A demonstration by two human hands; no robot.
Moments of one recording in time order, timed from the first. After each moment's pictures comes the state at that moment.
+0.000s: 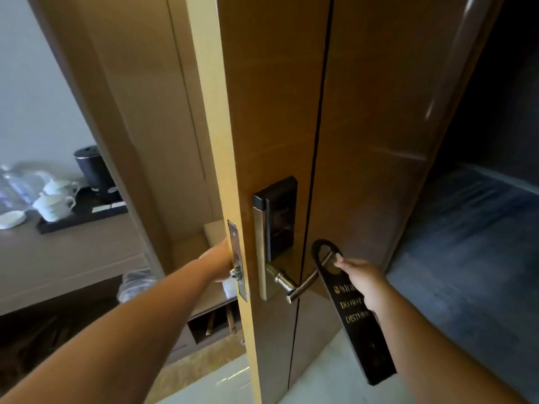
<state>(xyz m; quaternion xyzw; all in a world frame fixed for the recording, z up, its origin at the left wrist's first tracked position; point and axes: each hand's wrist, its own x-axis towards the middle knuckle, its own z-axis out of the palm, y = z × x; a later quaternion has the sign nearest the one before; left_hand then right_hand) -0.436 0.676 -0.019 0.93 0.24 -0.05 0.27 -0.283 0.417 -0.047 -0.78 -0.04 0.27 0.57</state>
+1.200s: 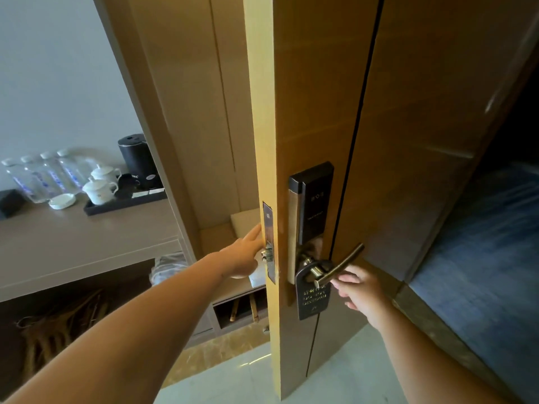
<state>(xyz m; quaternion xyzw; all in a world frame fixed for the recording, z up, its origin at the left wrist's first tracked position) -0.460 0.700 -0.036 0.97 0.13 -0.04 0.22 -0.336 0.445 -0.079 -0.76 -0.12 0.30 0.56</state>
